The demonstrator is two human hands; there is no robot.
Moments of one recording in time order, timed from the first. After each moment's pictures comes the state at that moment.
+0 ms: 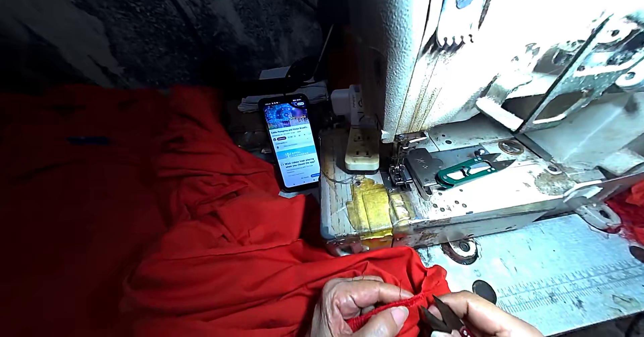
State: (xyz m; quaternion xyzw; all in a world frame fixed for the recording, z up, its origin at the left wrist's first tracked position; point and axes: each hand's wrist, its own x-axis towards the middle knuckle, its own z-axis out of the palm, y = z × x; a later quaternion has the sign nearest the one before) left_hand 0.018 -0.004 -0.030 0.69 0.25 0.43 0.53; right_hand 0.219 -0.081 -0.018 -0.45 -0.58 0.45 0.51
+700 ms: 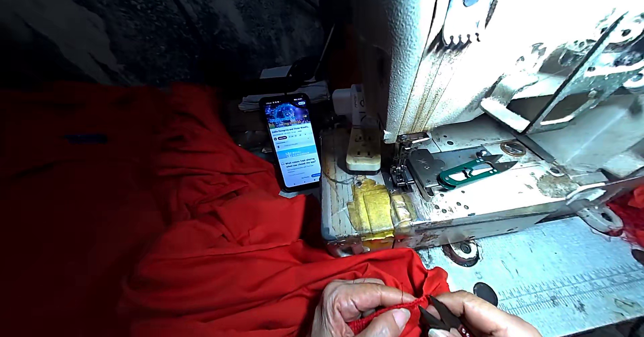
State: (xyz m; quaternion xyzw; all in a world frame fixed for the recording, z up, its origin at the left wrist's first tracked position) left_hand 0.018 -0.005 -0.029 0.69 0.25 0.43 0.52; right_hand 0.221 -0.077 -0.018 -0.47 -0.60 0.43 0.48
